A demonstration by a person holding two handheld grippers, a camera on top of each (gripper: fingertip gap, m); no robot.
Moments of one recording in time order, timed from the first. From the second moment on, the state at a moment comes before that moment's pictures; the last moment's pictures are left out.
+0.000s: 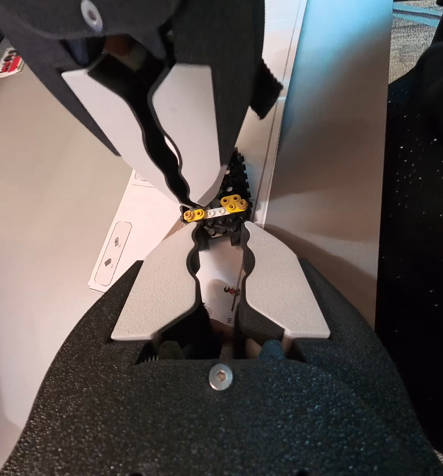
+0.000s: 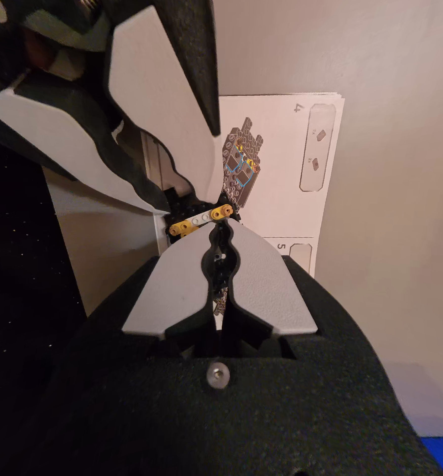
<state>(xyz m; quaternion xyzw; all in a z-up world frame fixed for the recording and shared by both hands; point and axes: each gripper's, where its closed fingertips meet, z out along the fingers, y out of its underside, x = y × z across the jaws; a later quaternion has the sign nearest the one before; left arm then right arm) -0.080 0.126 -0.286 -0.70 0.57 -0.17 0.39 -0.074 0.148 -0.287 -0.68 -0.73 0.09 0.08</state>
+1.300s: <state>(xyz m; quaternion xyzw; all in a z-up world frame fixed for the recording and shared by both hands) -0.085 0.125 -0.285 -0.72 0.55 -0.18 0.39 -0.083 0.145 -0.281 -0.63 -0.71 0.26 0.15</state>
